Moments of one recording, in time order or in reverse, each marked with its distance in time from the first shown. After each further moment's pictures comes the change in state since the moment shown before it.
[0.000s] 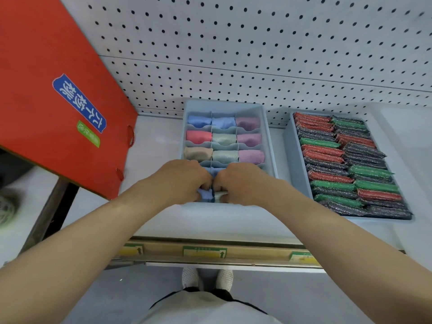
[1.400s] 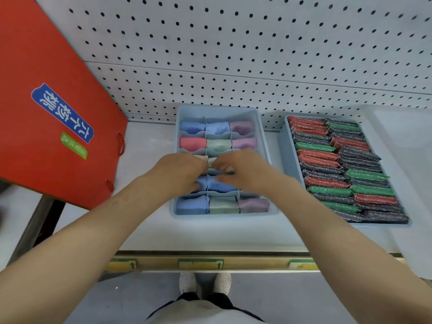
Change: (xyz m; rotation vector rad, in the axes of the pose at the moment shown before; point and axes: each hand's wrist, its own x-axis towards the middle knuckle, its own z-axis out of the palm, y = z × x) left_hand 0.037 -0.020 0.000 0.018 0.183 -0.024; right_hand 0.011 0.041 0.004 0.458 0.261 0.176
